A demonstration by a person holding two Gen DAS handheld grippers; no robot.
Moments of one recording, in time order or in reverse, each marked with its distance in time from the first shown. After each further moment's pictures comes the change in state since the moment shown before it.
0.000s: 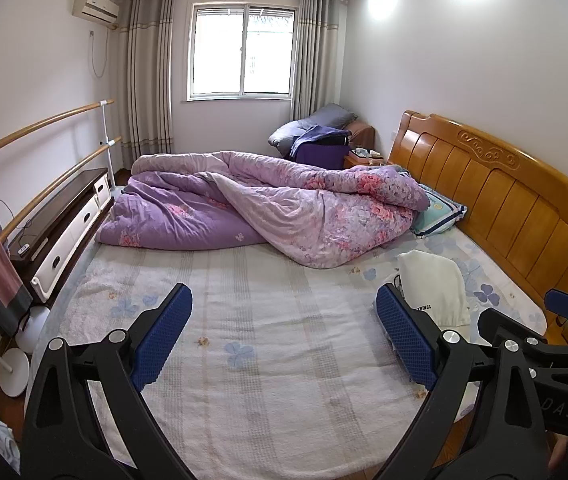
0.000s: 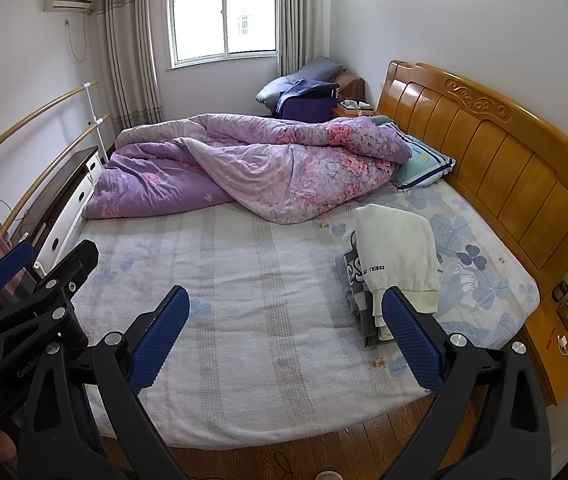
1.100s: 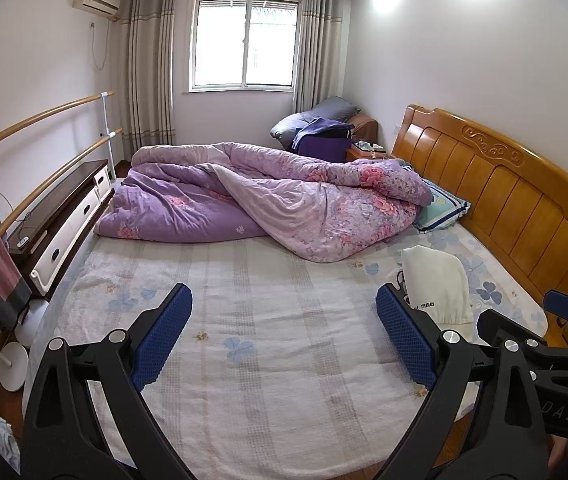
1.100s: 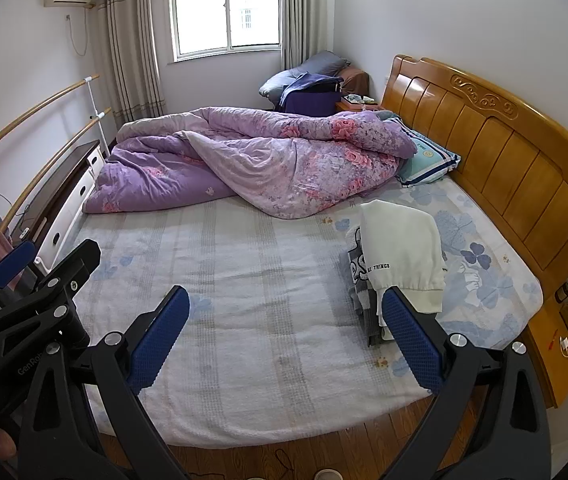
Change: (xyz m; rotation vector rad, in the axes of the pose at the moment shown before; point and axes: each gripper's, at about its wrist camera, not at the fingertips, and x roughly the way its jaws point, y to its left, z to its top) left arm 0.022 0.002 -0.007 -0.005 0.028 0.001; right arm 0.027 -0.009 0.006 -0.010 0.026 0.014
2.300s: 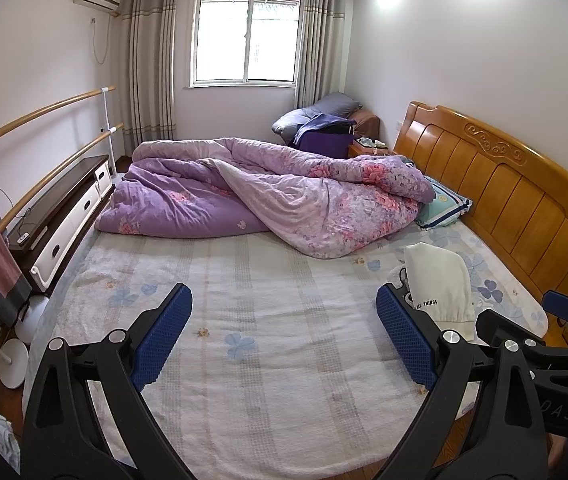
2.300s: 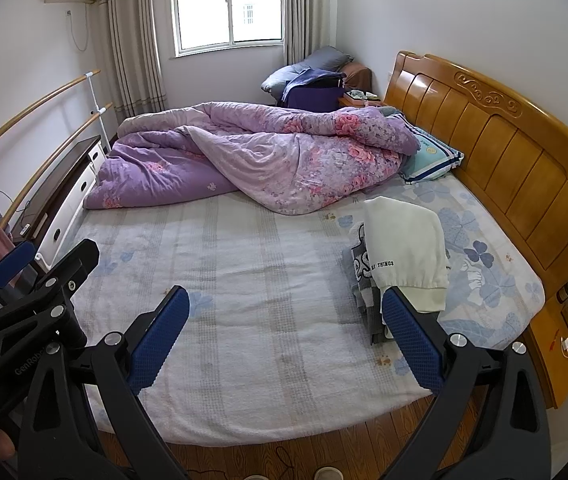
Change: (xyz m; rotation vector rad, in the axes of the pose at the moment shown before) left arm 0.007 -0.003 -0.005 -0.008 0.013 0.009; right arm 0.009 0.000 0.003 -0.008 0.015 0.008
